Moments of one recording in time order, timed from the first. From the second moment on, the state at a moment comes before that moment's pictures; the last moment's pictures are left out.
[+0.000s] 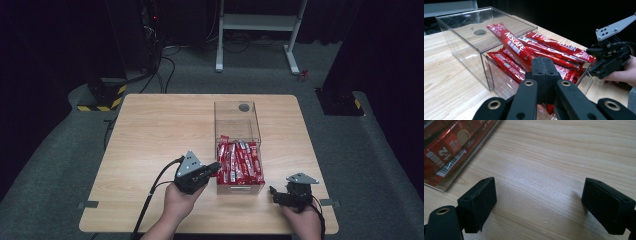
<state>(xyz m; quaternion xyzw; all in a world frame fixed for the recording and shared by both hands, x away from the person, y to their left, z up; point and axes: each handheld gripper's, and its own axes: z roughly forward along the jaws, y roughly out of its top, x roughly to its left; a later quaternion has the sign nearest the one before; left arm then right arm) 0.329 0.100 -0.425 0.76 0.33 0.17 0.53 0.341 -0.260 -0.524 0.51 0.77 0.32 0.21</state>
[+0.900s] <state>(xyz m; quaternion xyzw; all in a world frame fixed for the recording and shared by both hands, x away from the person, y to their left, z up) 0.328 0.153 -0.432 0.74 0.35 0.18 0.55 0.341 -0.260 -0.524 0.51 0.77 0.32 0.21</state>
